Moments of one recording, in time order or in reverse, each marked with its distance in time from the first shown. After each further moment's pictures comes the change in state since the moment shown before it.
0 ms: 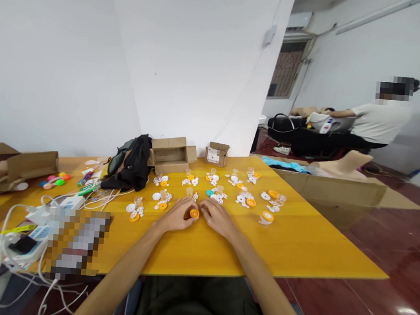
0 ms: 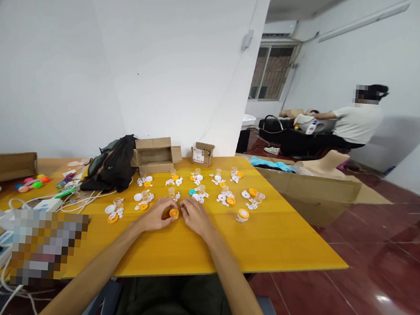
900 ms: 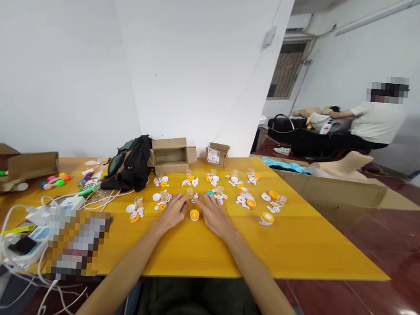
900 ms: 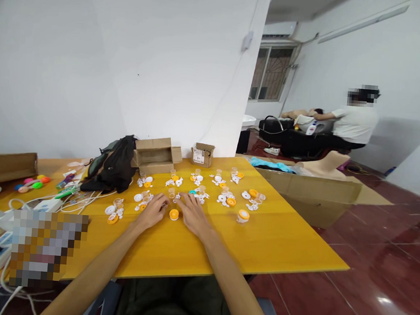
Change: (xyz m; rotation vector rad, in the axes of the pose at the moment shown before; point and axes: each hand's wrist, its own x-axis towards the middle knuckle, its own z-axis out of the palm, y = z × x) left_hand 0.002 -0.023 0.006 0.141 0.251 -0.087; right_hand 0.005 -0.013 0.002 -0.351 -0.097 -0.018
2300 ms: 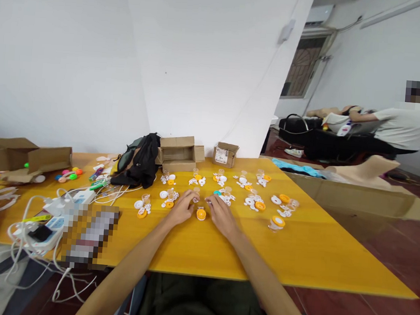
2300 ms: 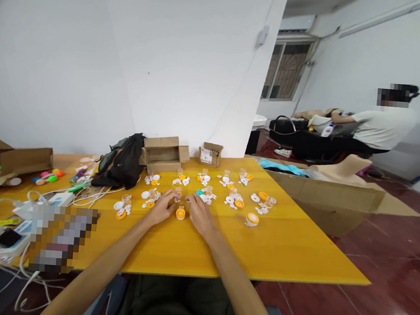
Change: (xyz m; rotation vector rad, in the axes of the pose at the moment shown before) left_hand 0.005 0.001 0.003 -0.193 -0.041 0.002; right_hand 0.002 0.009 0.016 0.267 0.236 0.071
